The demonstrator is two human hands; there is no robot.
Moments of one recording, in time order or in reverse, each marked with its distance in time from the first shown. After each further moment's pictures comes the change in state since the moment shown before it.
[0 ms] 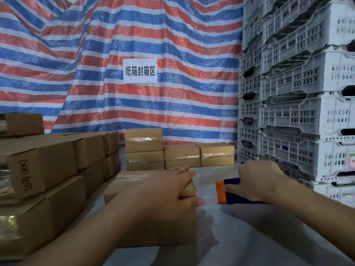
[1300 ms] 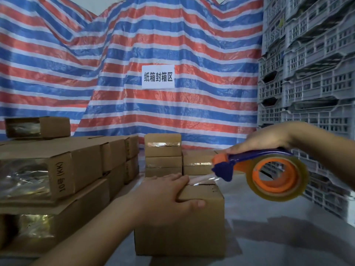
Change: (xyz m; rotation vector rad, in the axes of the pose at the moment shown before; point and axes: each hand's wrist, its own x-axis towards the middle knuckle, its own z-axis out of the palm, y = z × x) left_hand -0.014 -0.065 0.012 -0.058 -0.030 -0.132; right_hand 0.075 0.015 -0.103 0.882 -0.736 -0.145
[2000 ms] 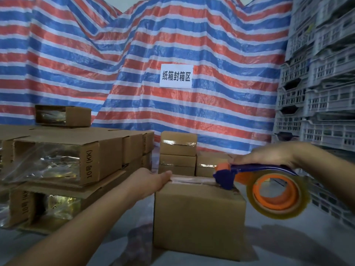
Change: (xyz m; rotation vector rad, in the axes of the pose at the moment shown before) left_hand -0.006 -0.071 0.014 -0.746 0.248 -0.626; right_hand 0.022 -0.030 0.035 0.005 0.086 0.031
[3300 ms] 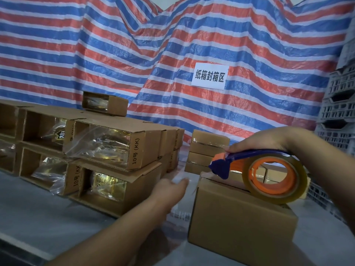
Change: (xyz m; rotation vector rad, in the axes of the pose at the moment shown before) left_hand -0.013 -0.044 0.010 -0.470 0.051 -0.140; right_hand 0.023 -0.117 0.016 -0.203 -0.153 -0.077
